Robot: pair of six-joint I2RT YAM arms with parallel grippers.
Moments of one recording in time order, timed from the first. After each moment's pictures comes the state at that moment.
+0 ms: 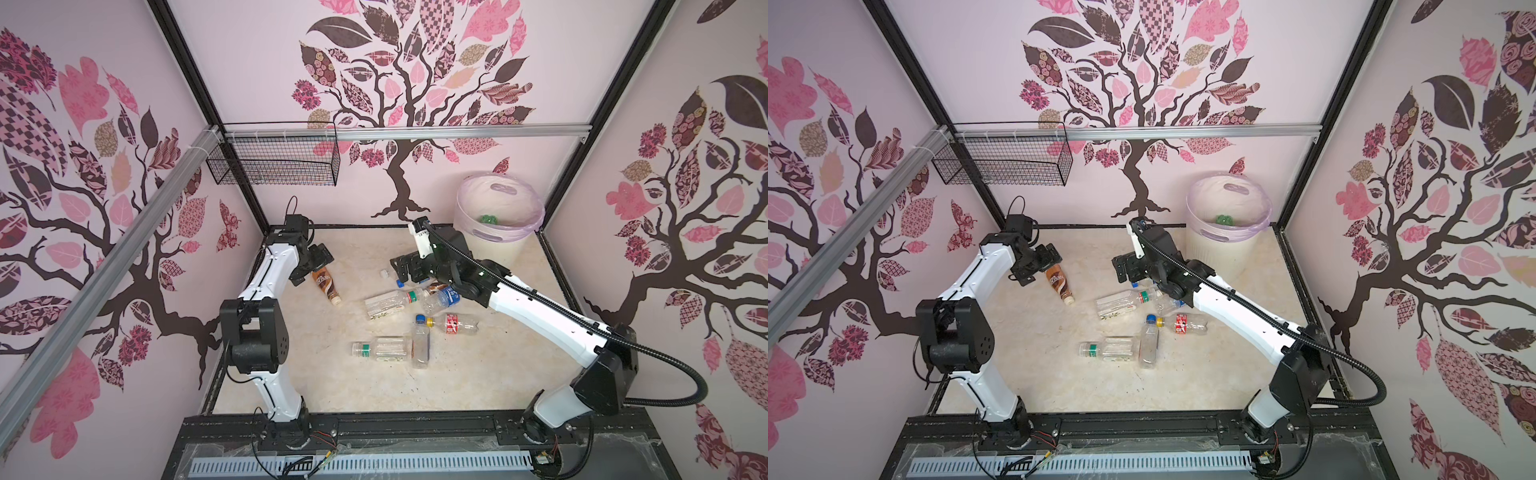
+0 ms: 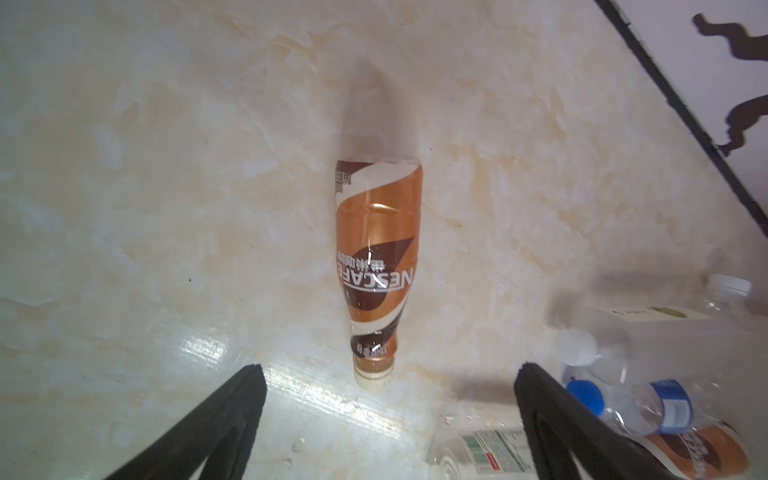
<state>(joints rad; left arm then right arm) 0.02 1.85 1.59 -0.90 0.03 -0.58 0.74 1.55 1.41 -0.35 0.06 0.26</state>
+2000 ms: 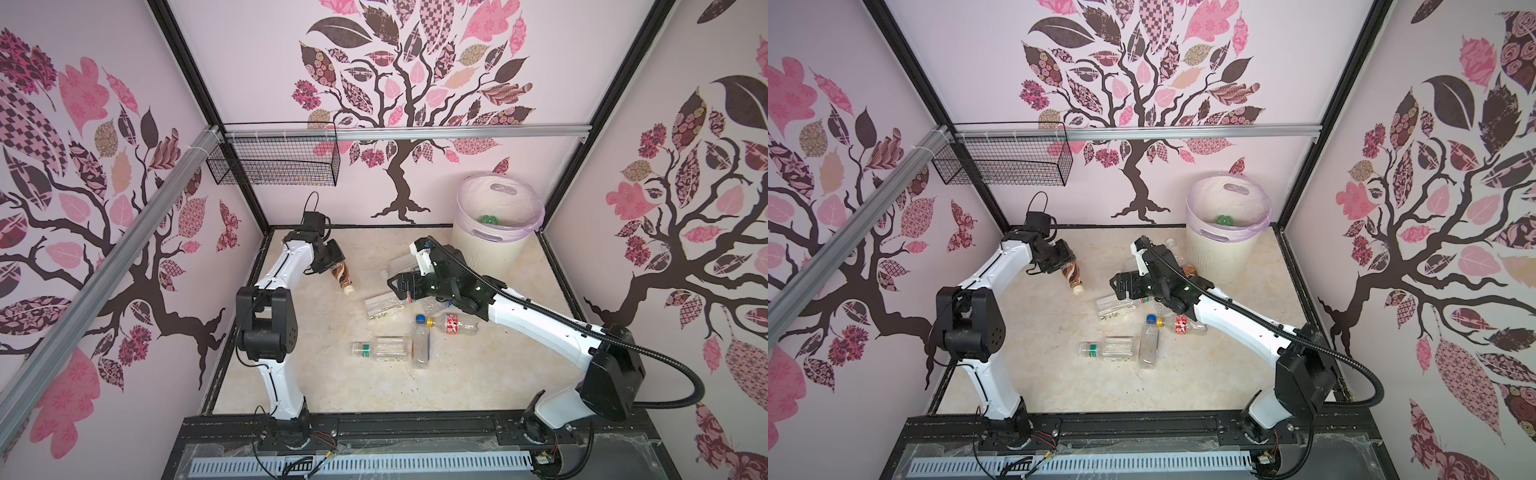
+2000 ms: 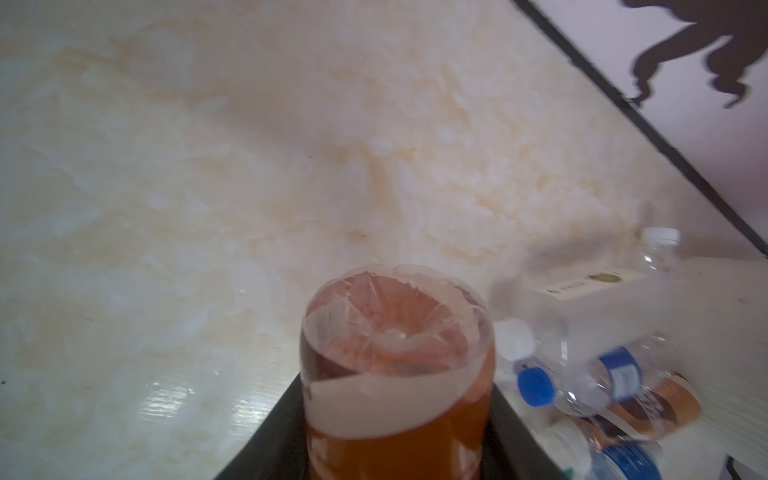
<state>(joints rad) -0.11 1.87 1.63 -0.75 0.16 -0.56 0.74 1.51 1.23 -0.24 -0.12 0.48</state>
